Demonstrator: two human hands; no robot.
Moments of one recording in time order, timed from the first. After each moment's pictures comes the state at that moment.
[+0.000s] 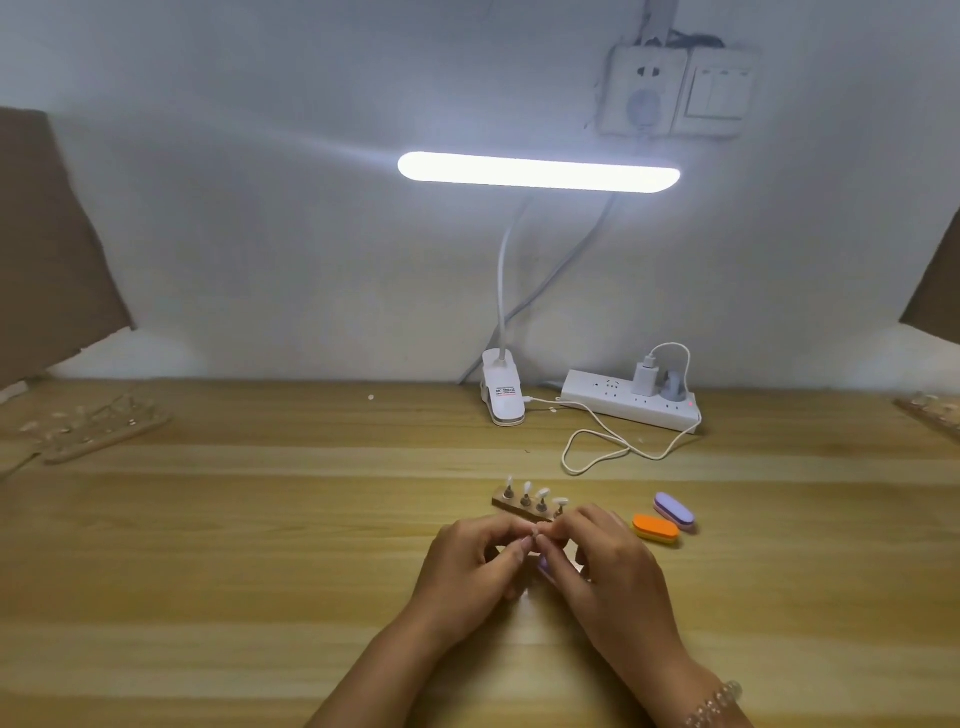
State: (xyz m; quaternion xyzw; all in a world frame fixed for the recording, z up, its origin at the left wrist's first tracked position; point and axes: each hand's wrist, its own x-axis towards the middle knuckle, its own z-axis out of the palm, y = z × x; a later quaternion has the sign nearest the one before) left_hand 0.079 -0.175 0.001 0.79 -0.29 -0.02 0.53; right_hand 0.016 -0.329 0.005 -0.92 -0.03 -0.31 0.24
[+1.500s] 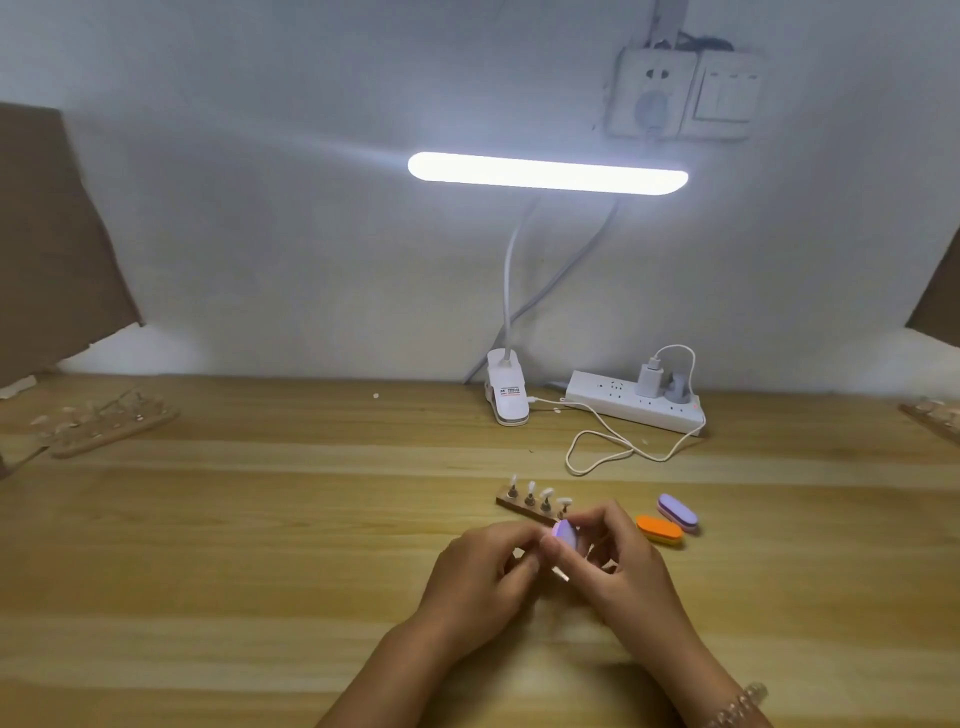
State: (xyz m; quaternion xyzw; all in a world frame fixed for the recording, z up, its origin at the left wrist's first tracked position) left_hand 0.076 -0.179 -0.003 0.84 -0.35 0.02 0.42; right_hand 0.014 -0.337 0.009 -0.83 0.02 -0.21 0.52
